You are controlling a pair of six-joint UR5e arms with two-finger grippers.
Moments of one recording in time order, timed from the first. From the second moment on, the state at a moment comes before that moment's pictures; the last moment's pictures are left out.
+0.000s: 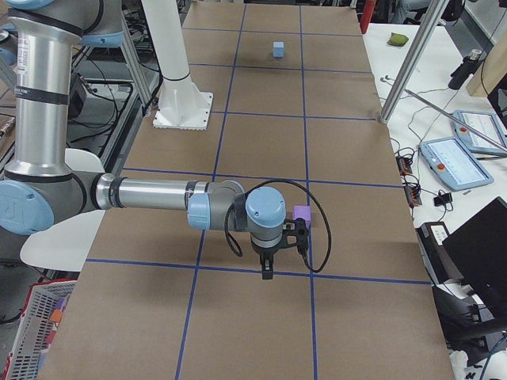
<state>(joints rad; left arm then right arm) -1.58 -1.60 -1.64 -1.58 -2.30 0.22 1.62 -1.72 1.73 -1.57 2.39 -0.11</state>
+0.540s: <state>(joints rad) -1.56 -1.60 -1.74 -1.56 -2.29 0.20 1.62 -1.72 1.74 -1.56 2.39 -0.11</state>
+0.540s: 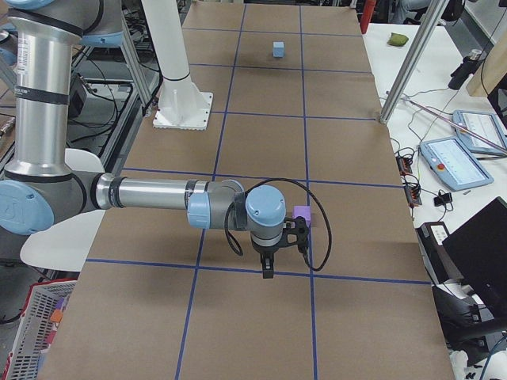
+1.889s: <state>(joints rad) -0.98 -1.48 -1.90 -1.98 -2.12 -0.85 1.62 -1.72 1.75 -1.57 2.39 -0.11</state>
